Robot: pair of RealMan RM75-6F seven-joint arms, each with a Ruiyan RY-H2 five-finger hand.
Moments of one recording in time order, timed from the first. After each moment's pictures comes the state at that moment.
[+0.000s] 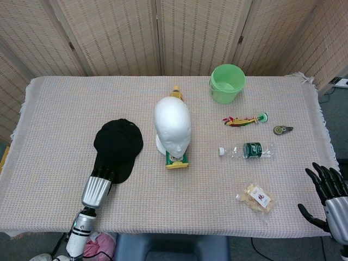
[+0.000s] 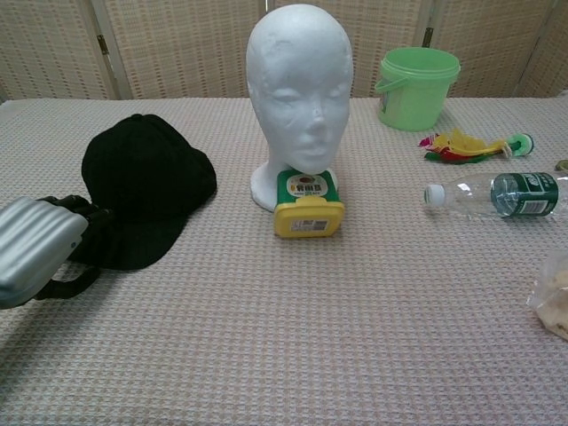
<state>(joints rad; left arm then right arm) -0.30 -1.91 -0.07 -0.95 1.61 1.45 0.50 -0.06 -0.99 -0.03 -1.71 -1.75 1.71 0.06</state>
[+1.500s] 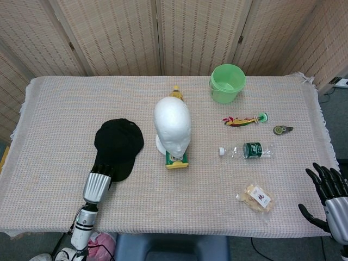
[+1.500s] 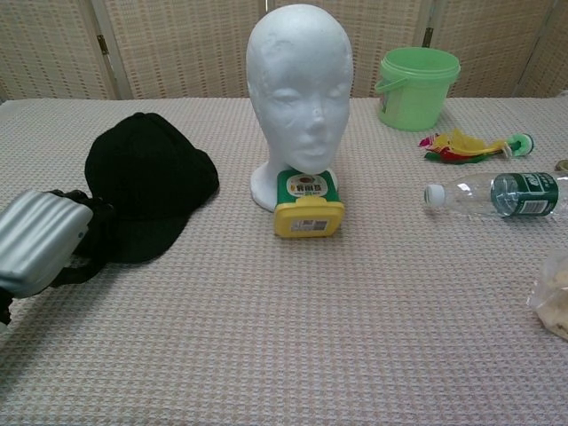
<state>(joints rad) -0.37 -2.13 -0.07 -0.47 1.60 1.58 0.23 -0.07 -0.98 -0.02 -1.72 -1.75 1.70 0.04</state>
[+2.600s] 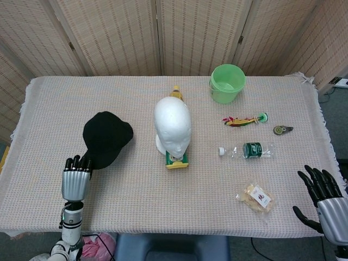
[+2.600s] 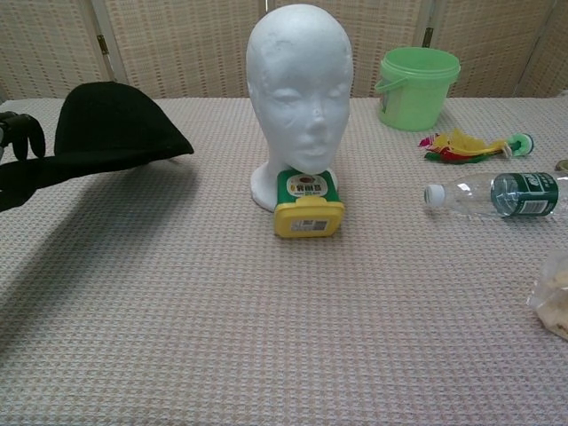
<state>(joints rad) -0.41 -2.14 -0.15 -0.35 1.54 1.88 0.24 -0.06 -1.00 -0.04 -1.73 -1.77 1.68 -0.01</state>
